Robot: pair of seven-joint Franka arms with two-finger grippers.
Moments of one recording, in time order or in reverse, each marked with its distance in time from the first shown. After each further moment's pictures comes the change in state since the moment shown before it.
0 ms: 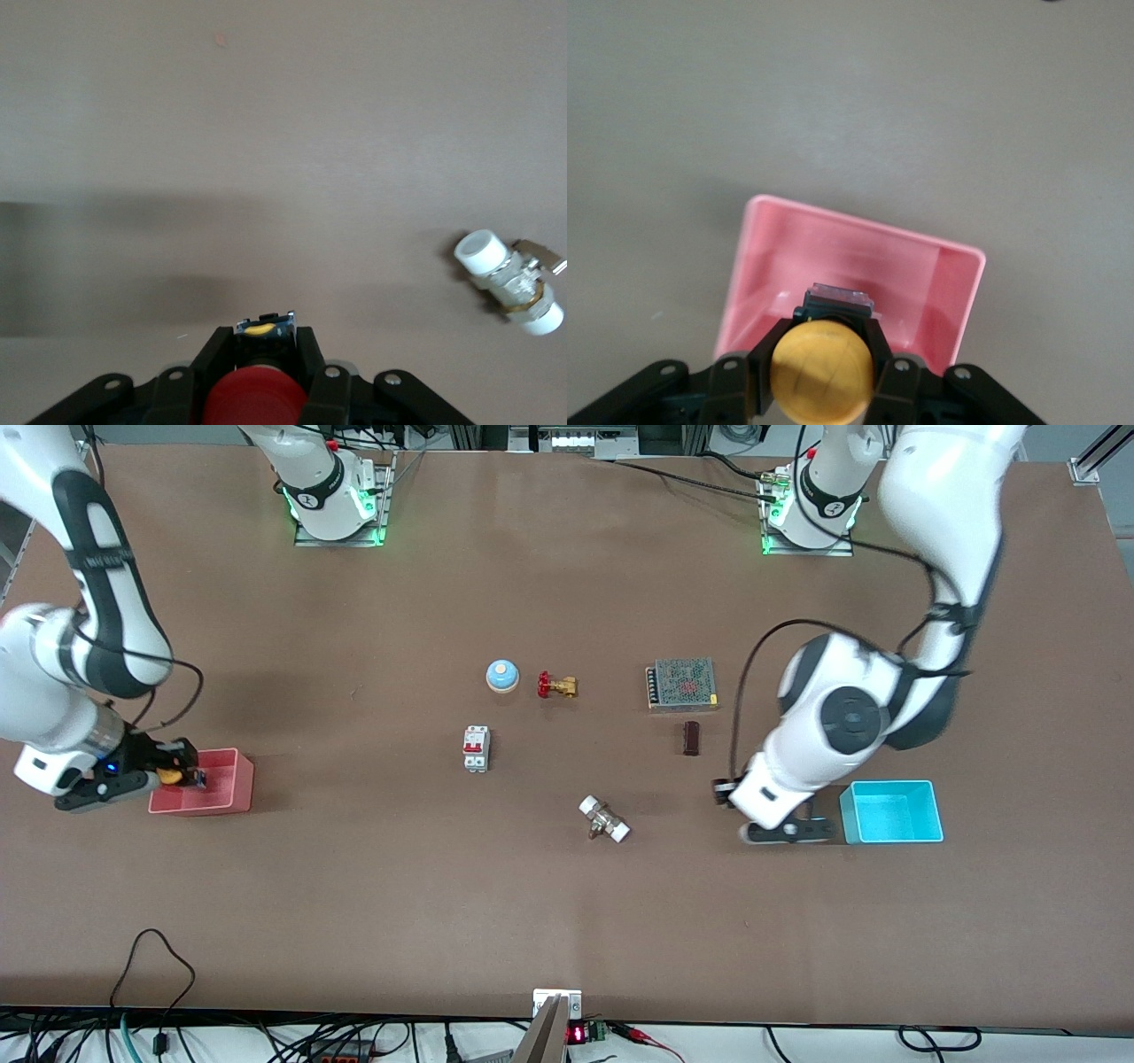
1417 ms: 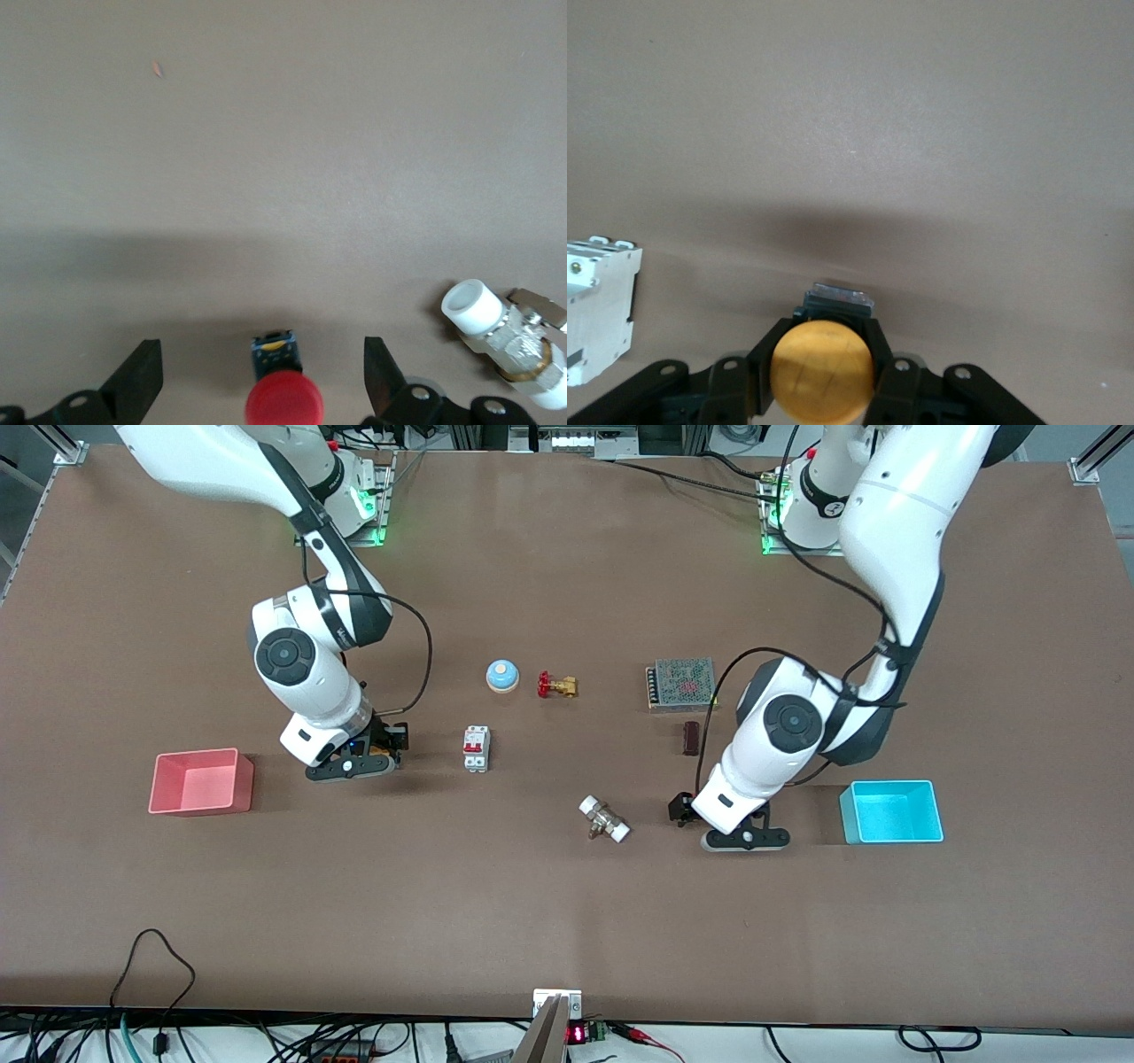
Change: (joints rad) left arm -0.034 0.052 0.020 -0.010 0.062 0.165 -0.034; right arm 0.387 0.062 0.142 -0.120 -0.149 0.179 0.812
